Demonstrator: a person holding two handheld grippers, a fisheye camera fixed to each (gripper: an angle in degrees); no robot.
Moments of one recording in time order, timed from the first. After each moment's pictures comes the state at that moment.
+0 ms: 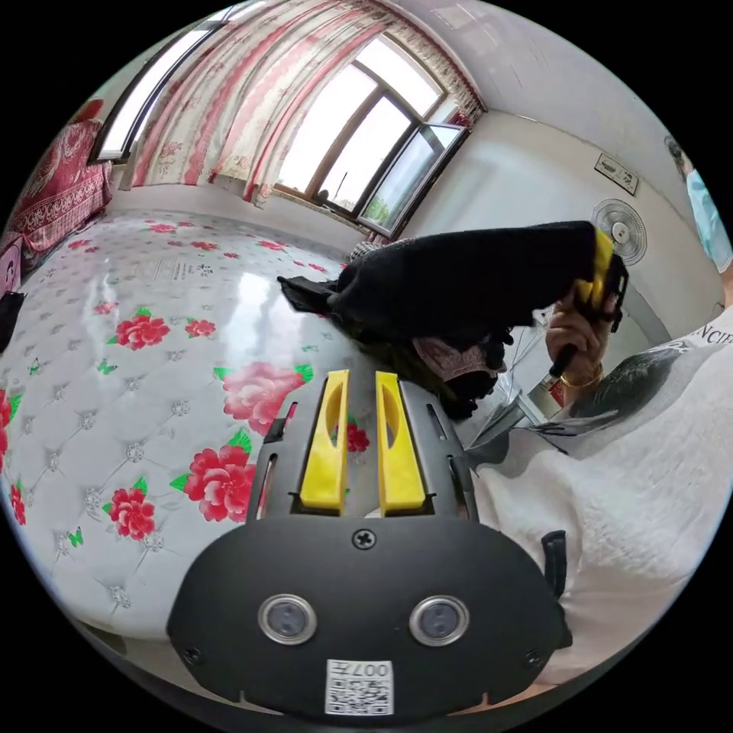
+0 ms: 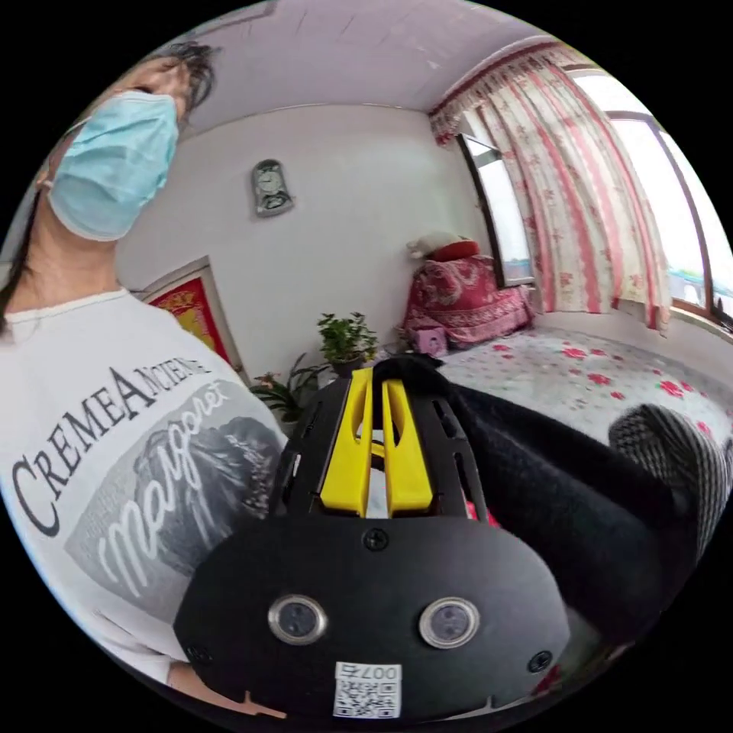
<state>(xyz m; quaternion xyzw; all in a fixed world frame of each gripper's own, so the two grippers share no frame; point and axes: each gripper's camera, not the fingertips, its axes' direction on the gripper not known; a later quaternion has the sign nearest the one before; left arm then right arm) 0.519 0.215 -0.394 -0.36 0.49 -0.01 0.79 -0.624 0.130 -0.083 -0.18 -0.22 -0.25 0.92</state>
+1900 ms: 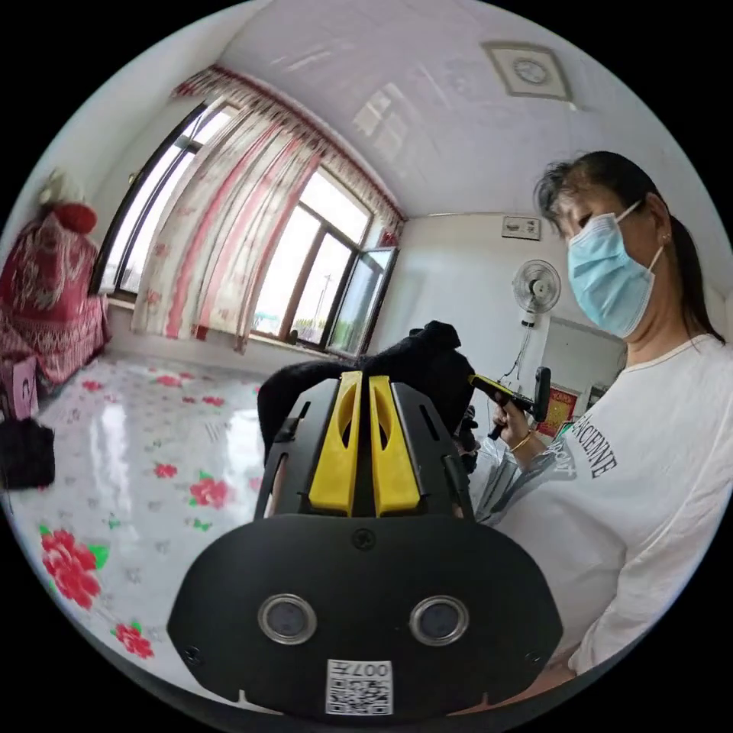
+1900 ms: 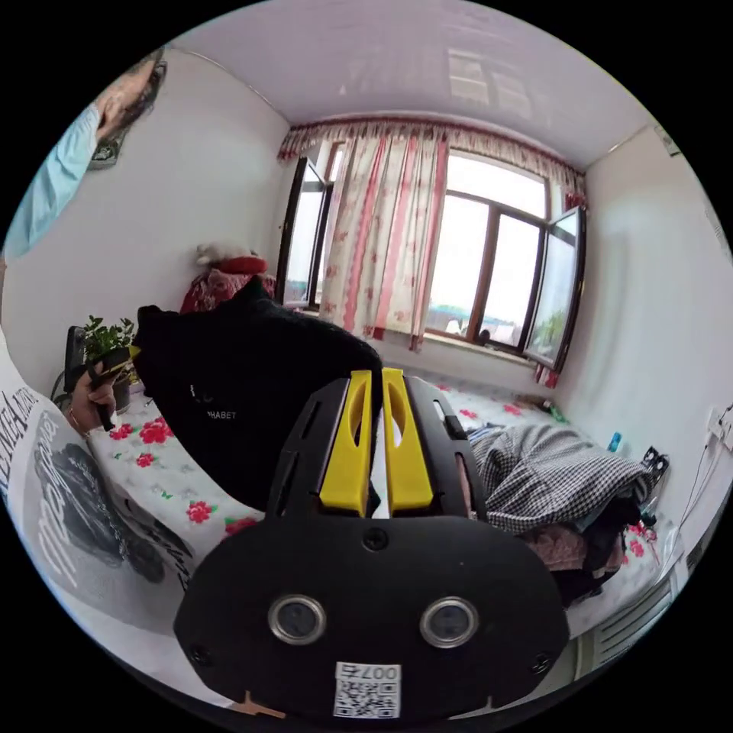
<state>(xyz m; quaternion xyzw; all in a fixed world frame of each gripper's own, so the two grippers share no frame) 0.330 -0.030 -0.478 -0.12 0.55 -0.04 0.82 -0.812 0.234 -0.070 0.02 0.31 -0.27 0.91</state>
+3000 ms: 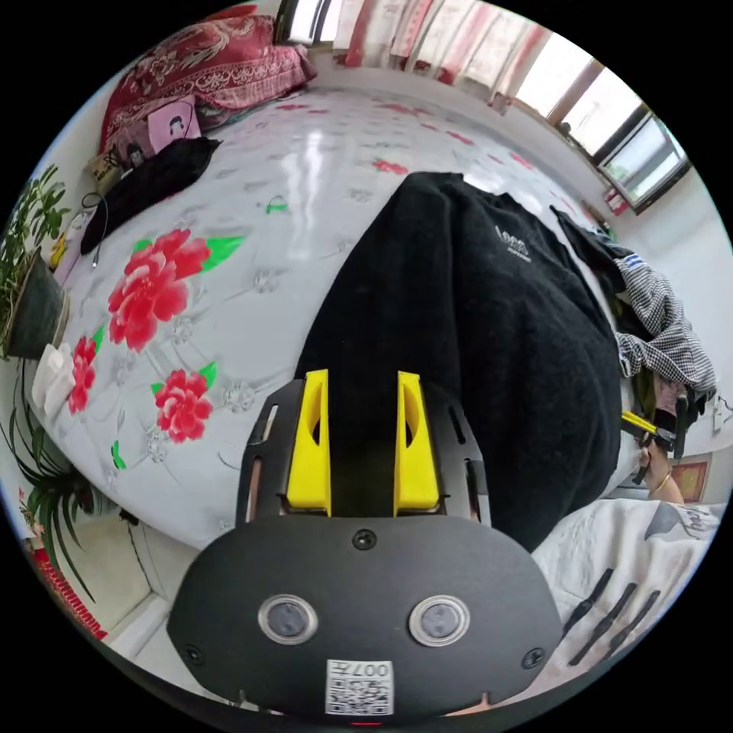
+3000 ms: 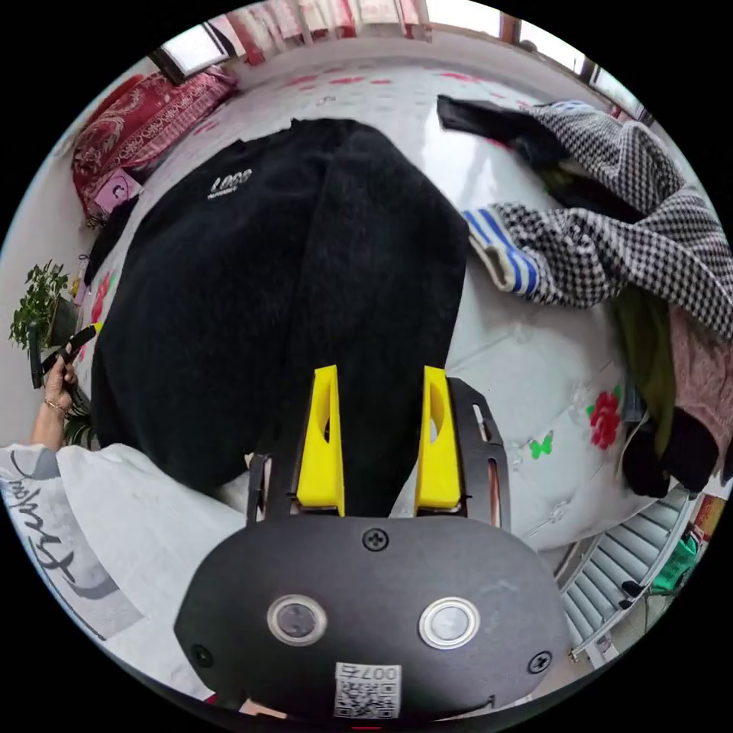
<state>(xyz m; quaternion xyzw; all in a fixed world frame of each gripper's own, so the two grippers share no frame) 0.393 0.340 -0.240 -0.62 0.12 0.07 0.77 -0.420 0.400 0.127 -0.48 0.33 0.06 0.81</state>
